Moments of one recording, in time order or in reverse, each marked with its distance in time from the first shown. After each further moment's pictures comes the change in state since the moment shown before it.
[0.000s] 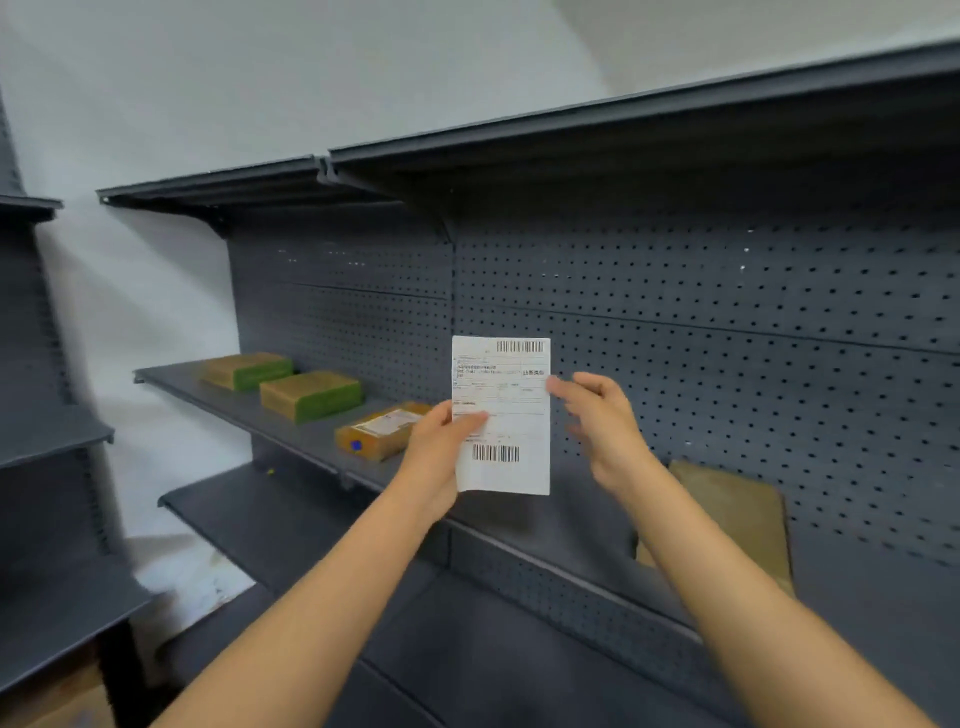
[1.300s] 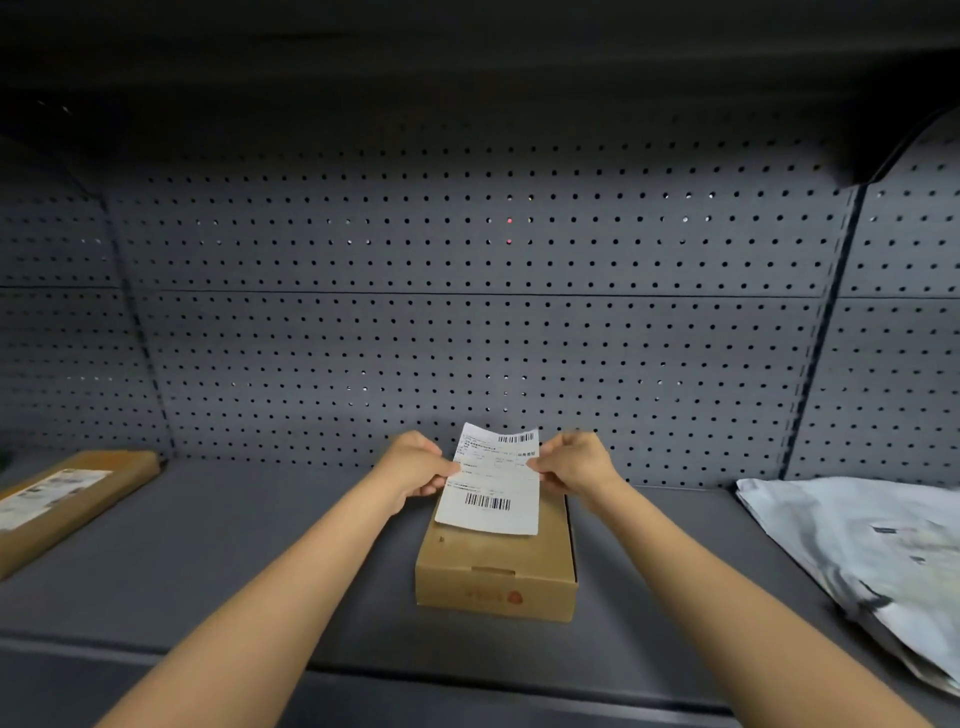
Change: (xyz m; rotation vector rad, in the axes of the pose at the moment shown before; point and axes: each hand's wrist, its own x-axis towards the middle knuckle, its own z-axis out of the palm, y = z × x) left_hand 0.129 -0.141 0.184 0.731 -0.400 -0.277; right_hand 0.087 0.069 -0.243 -0.436 0.423 0.269
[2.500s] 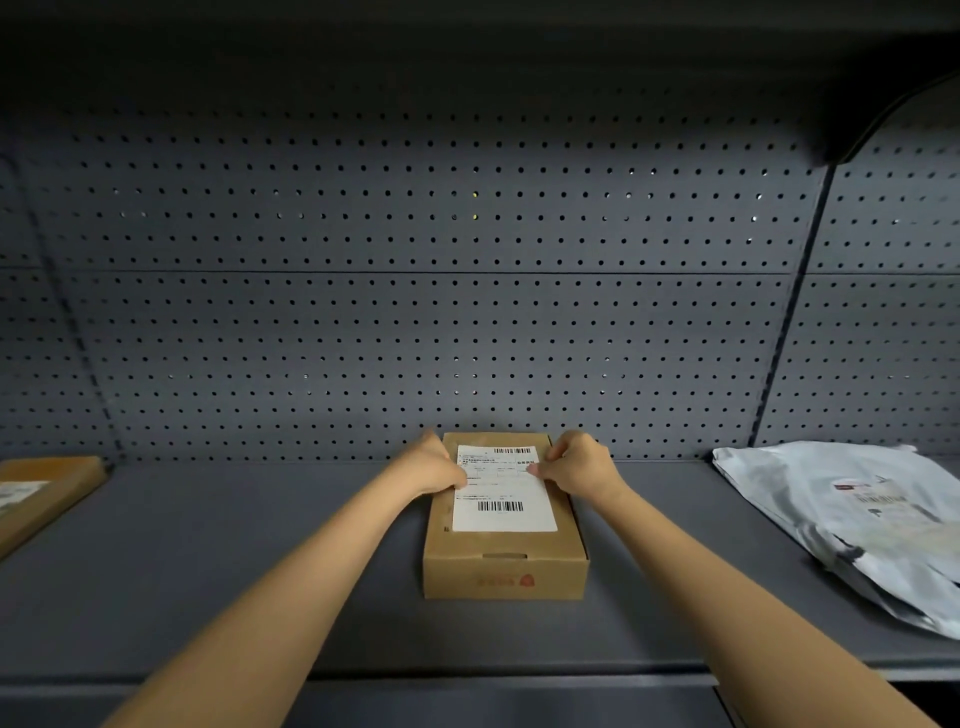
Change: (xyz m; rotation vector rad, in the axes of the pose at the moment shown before) left_hand 0.023 -0.013 0.013 0.531 -0.119 0.111; right_hand -0.004 0.022 0.009 -0.500 0.114 -0.052
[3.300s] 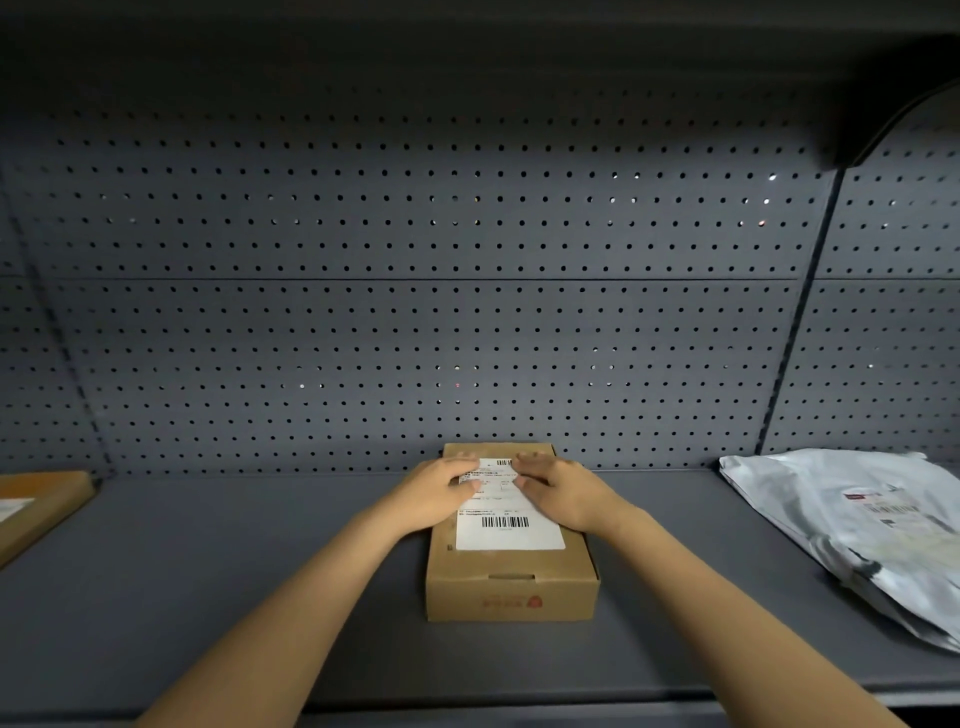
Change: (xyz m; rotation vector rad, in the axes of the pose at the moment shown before) left_hand 0.013 -0.023 0.010 0.120 -0.061 0.389; right_hand -0.001 0.003 0.009 -0.309 -0.236 -0.335
